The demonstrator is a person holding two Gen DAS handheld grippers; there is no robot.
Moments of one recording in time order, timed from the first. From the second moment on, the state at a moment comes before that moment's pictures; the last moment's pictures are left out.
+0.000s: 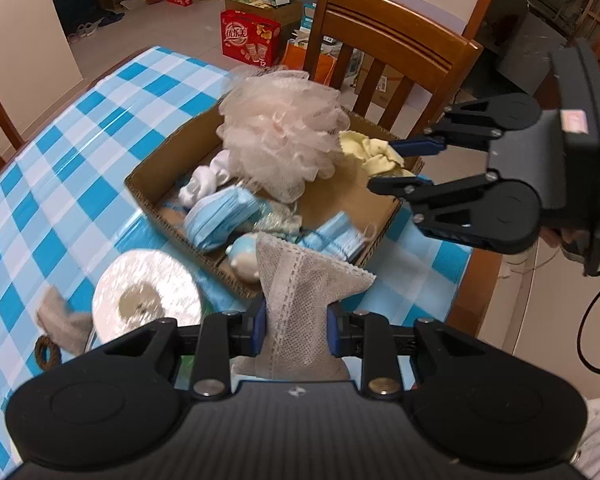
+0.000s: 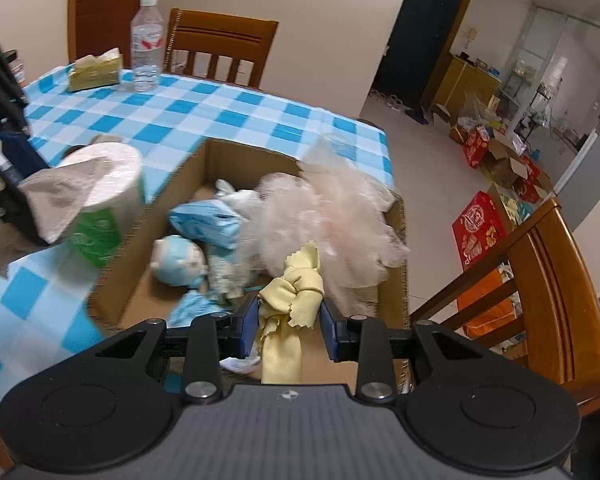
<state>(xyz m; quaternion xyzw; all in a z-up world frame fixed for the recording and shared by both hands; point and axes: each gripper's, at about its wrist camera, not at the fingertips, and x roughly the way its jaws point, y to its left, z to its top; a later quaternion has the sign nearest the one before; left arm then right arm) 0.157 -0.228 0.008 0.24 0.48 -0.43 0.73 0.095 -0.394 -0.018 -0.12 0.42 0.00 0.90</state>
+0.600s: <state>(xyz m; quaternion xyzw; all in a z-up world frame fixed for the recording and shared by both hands) 0.168 -0.322 -0.002 0.26 0.46 -0.46 0.71 0.065 -0.433 -0.025 -0.07 0.41 -0.02 0.91</state>
